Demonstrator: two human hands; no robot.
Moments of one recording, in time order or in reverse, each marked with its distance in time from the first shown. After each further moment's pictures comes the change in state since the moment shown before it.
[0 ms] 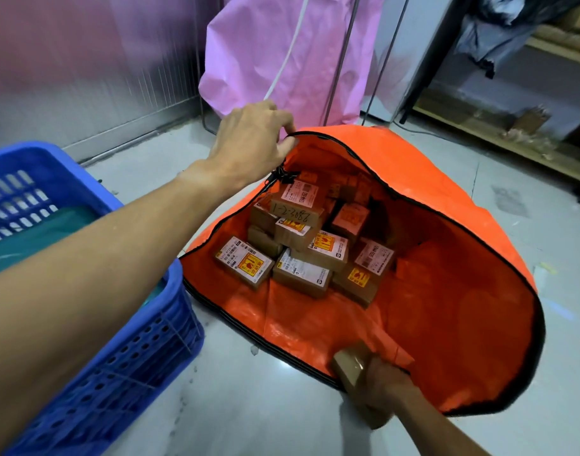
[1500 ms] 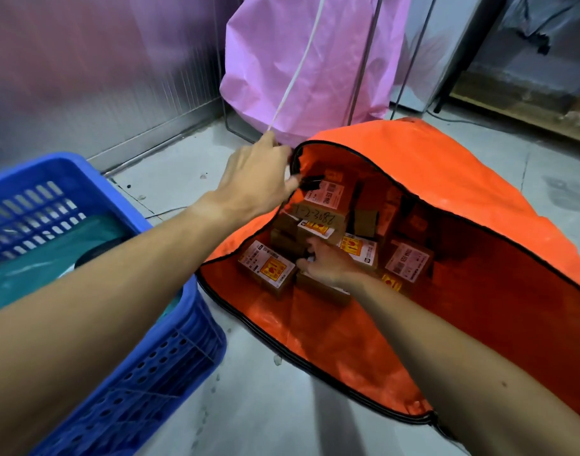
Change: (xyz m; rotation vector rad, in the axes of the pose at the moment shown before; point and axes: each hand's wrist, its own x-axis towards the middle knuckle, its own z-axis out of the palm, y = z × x) left_hand -0.021 -0.021 0.031 0.214 -0.242 -0.103; right_hand 0.035 -0.167 -0.169 0.374 0.332 -0.587
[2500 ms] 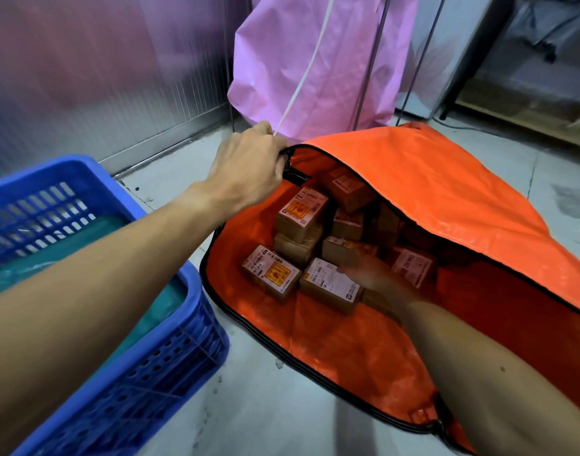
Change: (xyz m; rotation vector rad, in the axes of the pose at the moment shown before) left_hand 0.003 -0.017 -0.019 0.036 0.117 0.042; right_hand 0.008 0.068 -0.021 0.107 0.029 0.253
